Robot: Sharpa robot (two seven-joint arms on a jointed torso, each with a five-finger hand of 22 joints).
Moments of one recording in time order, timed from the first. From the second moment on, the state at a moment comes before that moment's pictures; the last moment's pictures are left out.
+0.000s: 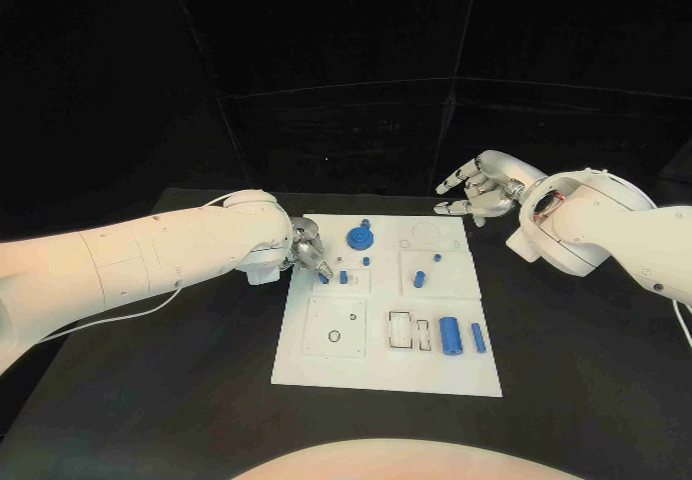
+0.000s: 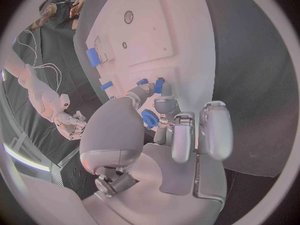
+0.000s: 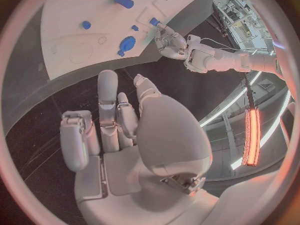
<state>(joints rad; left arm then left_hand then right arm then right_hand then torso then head) 1.29 -0.63 -0.16 1.27 -0.99 0.15 -0.51 1.14 -0.13 0.46 0.02 0.46 1.03 0.02 0.59 0.41 1.36 -0.05 1.01 0.85 1.46 -0.10 1.56 1.31 0.07 1.47 0.01 1.37 1.31 1.33 -0.84 -0.06 1.52 -1.10 -0.31 -0.19 1.41 -0.06 0.03 0.15 0.34 0.90 0.16 0.10 0.07 1.37 0.07 1.30 1.31 1.43 -0.01 0.78 0.47 0.02 1.47 0.10 1.57 1.31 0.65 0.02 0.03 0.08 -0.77</state>
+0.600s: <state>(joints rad) 1.29 -0.63 -0.16 1.28 -0.99 0.17 -0.51 1.01 -0.14 0.40 0.09 0.45 1.05 0.01 0.60 0.41 1.37 -0.06 1.01 0.86 1.46 -0.10 1.56 1.31 0.07 1.47 0.01 1.37 1.31 1.33 -0.84 -0.06 1.52 -1.11 -0.31 -0.19 1.41 -0.06 0.03 0.15 0.34 0.90 0.16 0.10 0.07 1.37 0.07 1.30 1.31 1.43 -0.01 0.78 0.47 0.02 1.47 0.10 1.57 1.31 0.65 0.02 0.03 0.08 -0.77</state>
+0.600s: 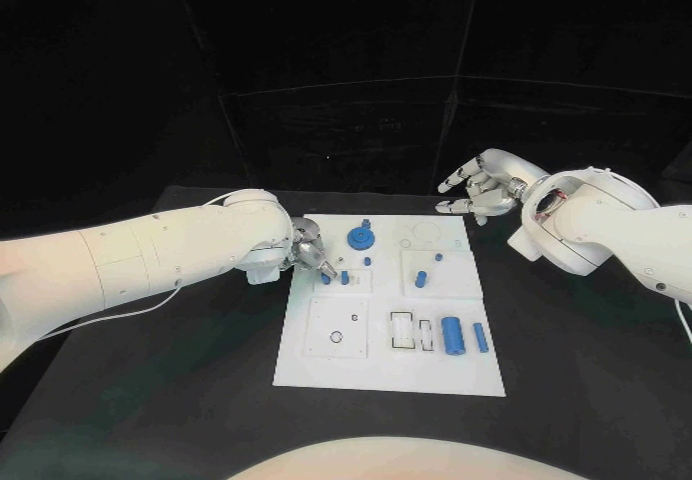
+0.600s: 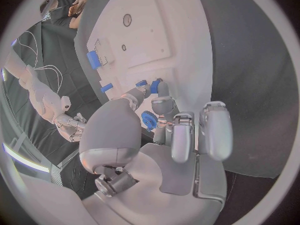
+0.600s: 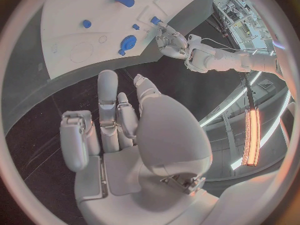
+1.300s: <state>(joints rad) 1.28 -0.64 -0.16 1.28 -1.00 0.17 -0.51 1.00 -0.14 0.34 0.11 0.45 1.05 0.01 0.59 0.40 1.36 -0.06 1.02 0.87 1.46 -0.10 1.56 1.31 0.07 1.47 0.01 1.37 1.31 1.33 -0.85 -0.06 1.52 -1.11 -0.31 -0.19 1.41 -0.06 0.03 0.15 0.34 0.90 0.16 0.10 0.07 1.37 0.07 1.30 1.31 1.43 -0.01 0.78 0.47 0.02 1.47 0.10 1.57 1.31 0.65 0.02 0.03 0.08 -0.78</state>
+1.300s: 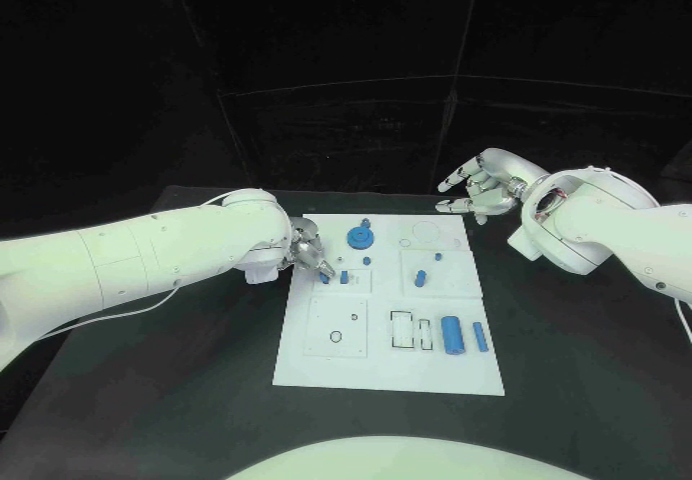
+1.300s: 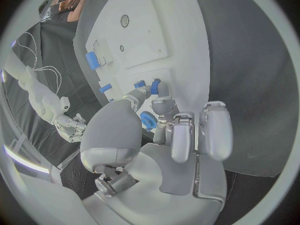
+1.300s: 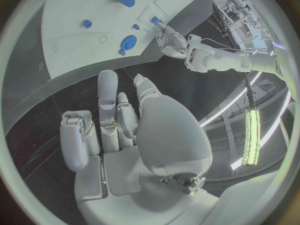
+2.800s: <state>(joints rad) 1.28 -0.69 -0.16 1.33 -1.01 0.09 -0.51 1.00 -0.10 0.09 0.24 0.10 1.05 0.02 0.59 0.40 1.35 -0.05 1.01 0.85 1.46 -0.10 1.56 1.31 0.07 1.47 0.01 1.36 1.31 1.33 -0.84 -0.06 1.51 -1.11 -0.31 -0.19 1.41 -0.06 0.02 0.16 0.34 0.90 0.16 0.10 0.07 1.37 0.07 1.30 1.31 1.43 -0.01 0.78 0.47 0.02 1.47 0.10 1.57 1.31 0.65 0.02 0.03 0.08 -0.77</state>
